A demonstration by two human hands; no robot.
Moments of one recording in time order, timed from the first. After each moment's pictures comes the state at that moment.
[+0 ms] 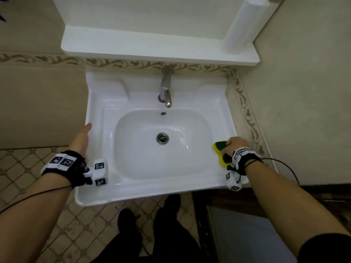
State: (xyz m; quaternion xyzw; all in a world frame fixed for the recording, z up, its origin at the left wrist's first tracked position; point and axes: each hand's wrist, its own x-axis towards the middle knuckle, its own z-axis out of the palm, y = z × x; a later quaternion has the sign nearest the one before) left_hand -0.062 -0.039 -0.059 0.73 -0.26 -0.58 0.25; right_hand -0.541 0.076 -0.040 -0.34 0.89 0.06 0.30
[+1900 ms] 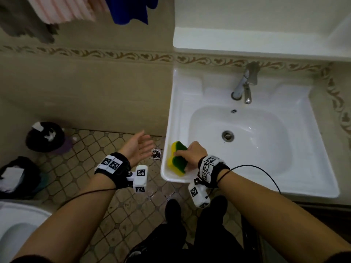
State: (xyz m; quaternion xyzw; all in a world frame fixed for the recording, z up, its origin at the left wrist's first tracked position) left_hand 0.069 0.028 -0.056 0.61 -0.16 -0.72 0.29; right_hand -0.155 0.049 -0.077 -0.40 0.73 -0.09 0.55
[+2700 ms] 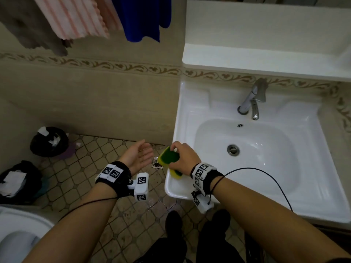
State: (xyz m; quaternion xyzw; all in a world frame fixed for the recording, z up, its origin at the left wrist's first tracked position) left_hand 0.086 0.009 -0.062 0.61 -0.13 -0.71 0.32; right_hand -0.123 0.016 -0.075 -0.68 0.60 -0.11 0.41
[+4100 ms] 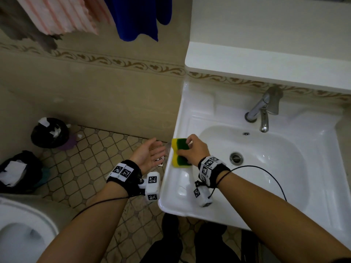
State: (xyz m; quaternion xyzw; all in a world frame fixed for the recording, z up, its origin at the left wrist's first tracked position) left_hand 0.038 -0.032 -0.074 0.60 -0.09 -0.73 0.31; right_hand -0.159 -0.049 -0.093 -0.51 0.68 -0.17 0.50
